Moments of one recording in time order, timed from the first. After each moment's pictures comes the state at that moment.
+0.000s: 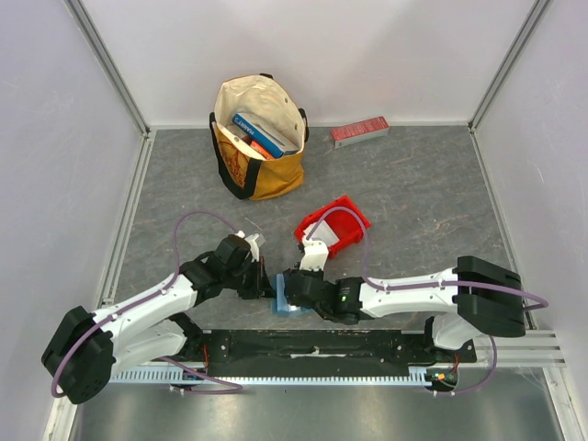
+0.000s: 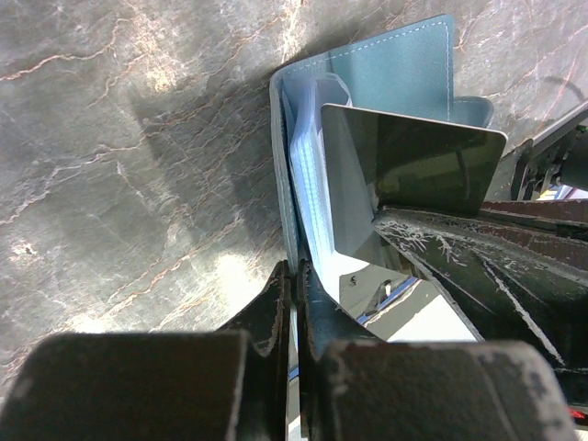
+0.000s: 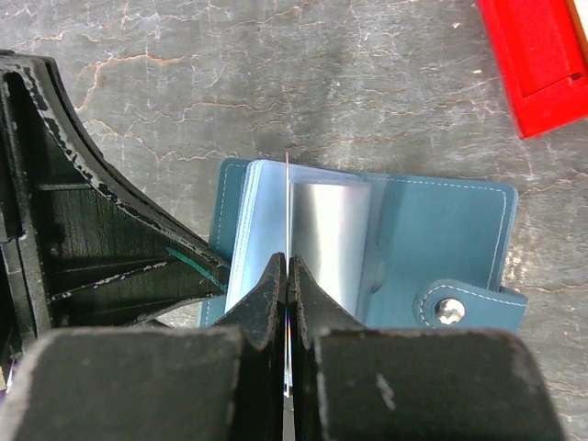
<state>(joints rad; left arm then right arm) -0.70 1.00 0.43 -0.34 0.32 -0.74 1.35 1.52 0.80 -0.07 0.58 1.03</state>
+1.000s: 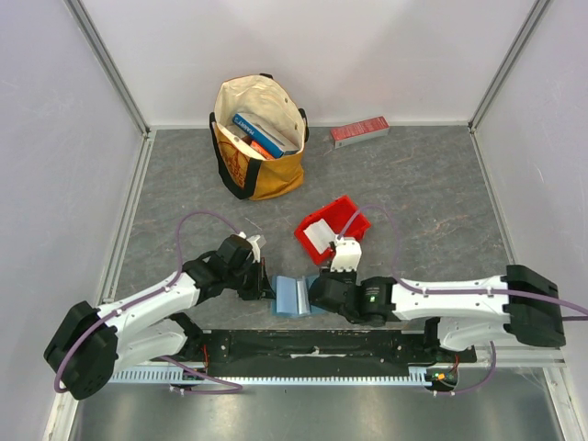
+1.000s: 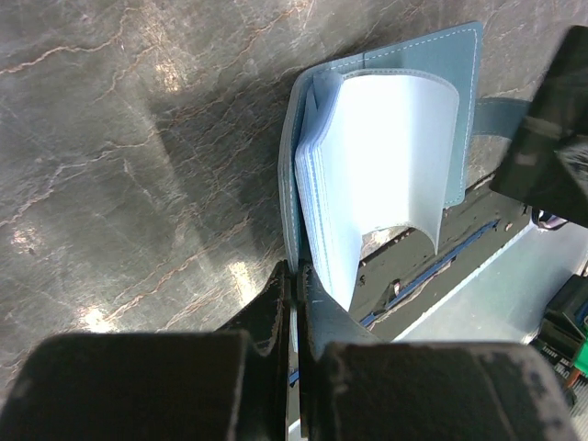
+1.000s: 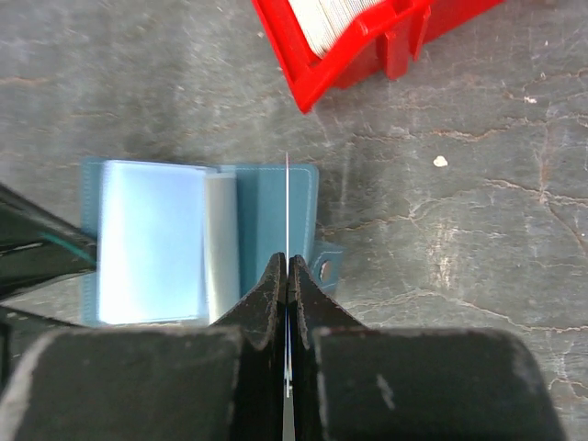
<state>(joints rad) -0.70 1.03 0.43 -0.34 0.32 -0.74 1.37 1.30 0.75 -0.47 0.71 1.13</state>
